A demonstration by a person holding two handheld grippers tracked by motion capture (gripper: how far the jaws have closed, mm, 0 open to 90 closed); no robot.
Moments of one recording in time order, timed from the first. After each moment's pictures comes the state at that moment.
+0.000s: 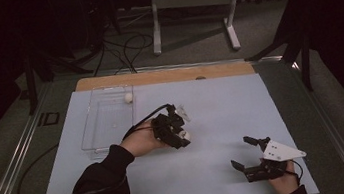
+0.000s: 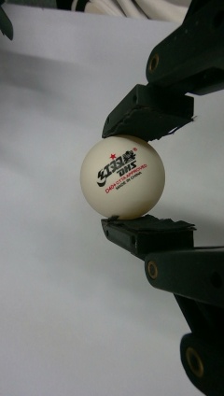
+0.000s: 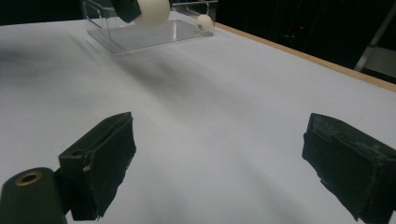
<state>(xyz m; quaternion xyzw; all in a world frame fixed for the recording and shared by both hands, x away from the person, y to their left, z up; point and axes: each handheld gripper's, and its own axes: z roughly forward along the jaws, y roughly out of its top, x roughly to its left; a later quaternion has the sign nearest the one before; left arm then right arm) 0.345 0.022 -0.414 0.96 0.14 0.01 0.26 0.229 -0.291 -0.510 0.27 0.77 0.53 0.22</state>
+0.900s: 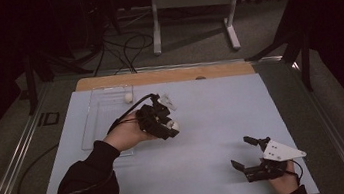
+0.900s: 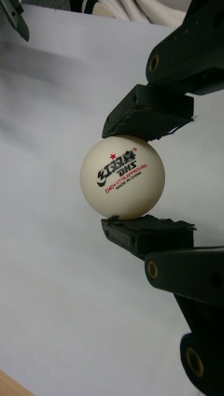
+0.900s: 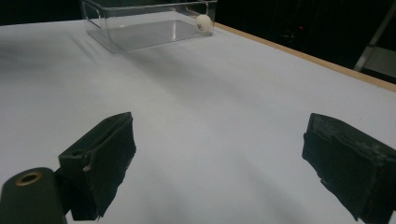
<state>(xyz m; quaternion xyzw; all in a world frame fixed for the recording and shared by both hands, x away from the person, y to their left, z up) 0.352 0.056 -0.380 0.95 0.16 0.04 0.27 0.229 -0.291 -0.510 0.27 0.77 0.53 0.22</state>
